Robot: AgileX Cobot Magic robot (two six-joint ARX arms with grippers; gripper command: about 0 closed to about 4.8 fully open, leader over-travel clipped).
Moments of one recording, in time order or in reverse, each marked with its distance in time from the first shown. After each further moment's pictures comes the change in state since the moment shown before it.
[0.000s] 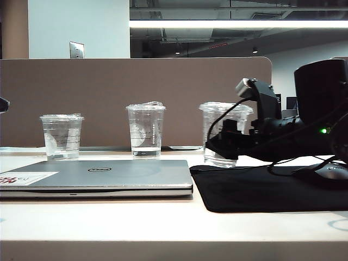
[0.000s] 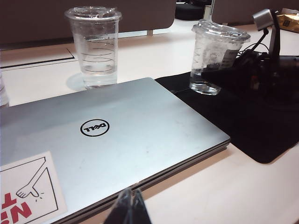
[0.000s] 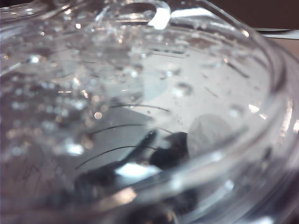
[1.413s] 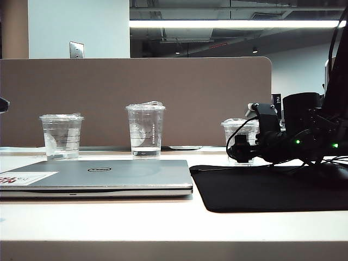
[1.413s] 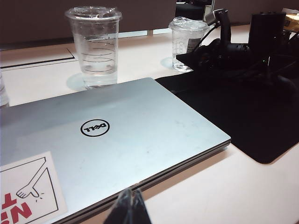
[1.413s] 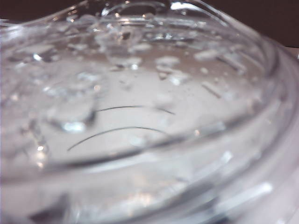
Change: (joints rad) left arm 0.000 0.000 0.000 0.000 0.000 0.000; right arm -0.198 0.313 0.561 -0.271 0.024 -0.083
